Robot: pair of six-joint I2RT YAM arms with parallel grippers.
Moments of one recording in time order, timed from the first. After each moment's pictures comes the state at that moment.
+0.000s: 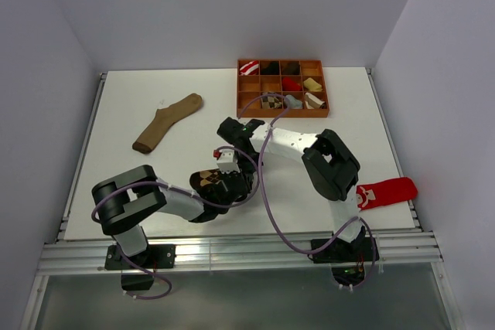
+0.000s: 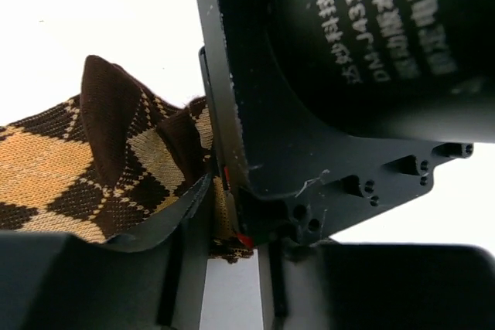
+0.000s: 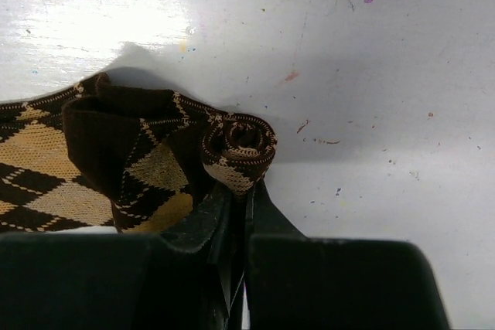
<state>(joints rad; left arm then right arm) -1.12 1.70 0.57 0.64 -0.62 -0.84 0.84 2.00 1.46 -0.86 0.21 0.71</state>
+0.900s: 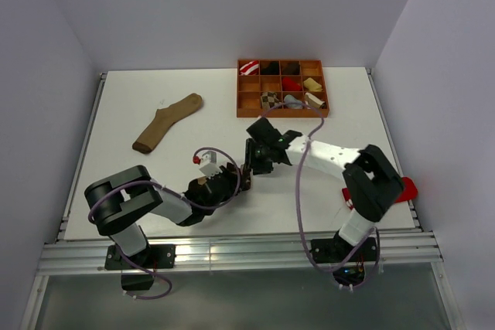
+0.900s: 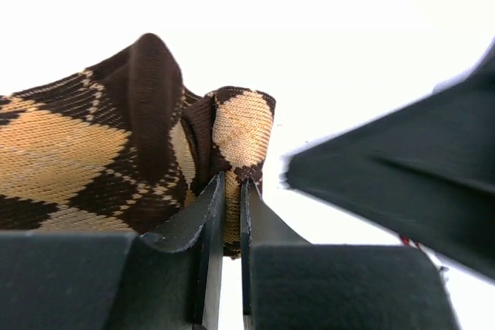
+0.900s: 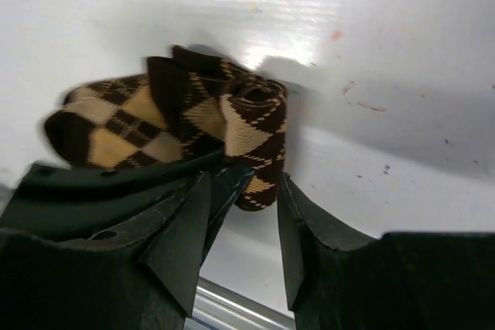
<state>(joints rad) -1.05 1.67 0.41 0.79 -0.50 -1.17 0.74 1.68 1.08 -0.47 -0.05 0.79</state>
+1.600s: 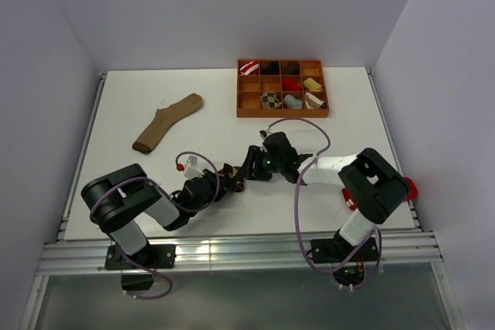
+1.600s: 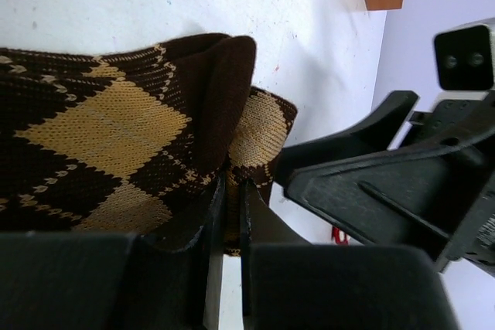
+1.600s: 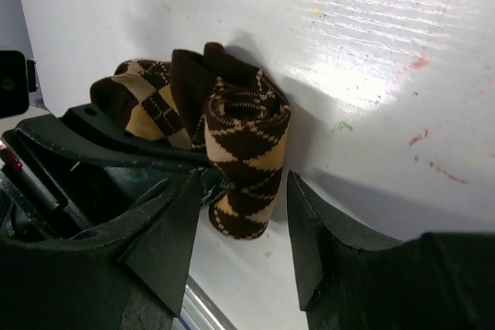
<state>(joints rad) -0.92 1.67 0.22 1.02 -0.30 -1.41 0.67 1.61 0.67 0.22 -0.32 0.83</state>
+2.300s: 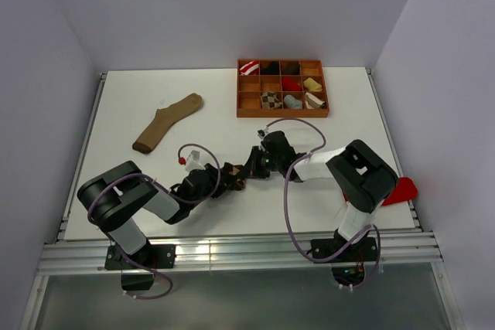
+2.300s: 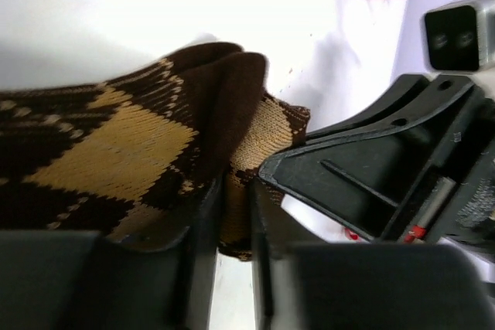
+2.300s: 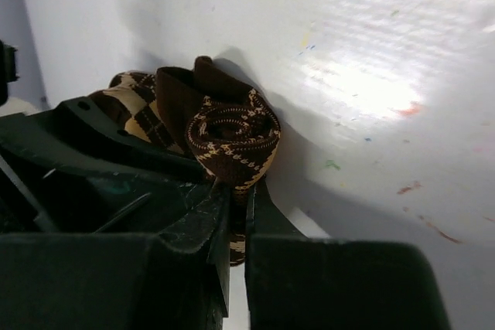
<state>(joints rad) -0.84 1.66 0.24 0.97 -0.19 -1.37 0.64 1.75 0.67 0.38 -0.41 0.84</state>
